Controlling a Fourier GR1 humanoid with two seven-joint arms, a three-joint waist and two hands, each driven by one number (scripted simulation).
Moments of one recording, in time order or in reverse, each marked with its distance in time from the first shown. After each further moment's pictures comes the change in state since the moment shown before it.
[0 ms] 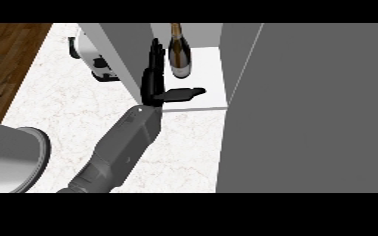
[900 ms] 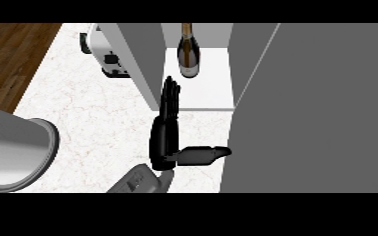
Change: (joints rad) left arm 0.470 0.060 -0.382 -0.829 -0.076 0.378 0.150; right arm 0.050 -0.035 -0.087 -0.021 0.001 0.021 -0.017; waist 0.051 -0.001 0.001
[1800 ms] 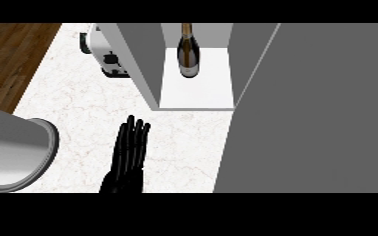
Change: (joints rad) left arm 0.362 0.254 -0.111 -0.574 -0.141 0.032 0.124; right arm 0.008 0.000 0.035 0.018 -0.050 0.060 0.040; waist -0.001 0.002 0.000
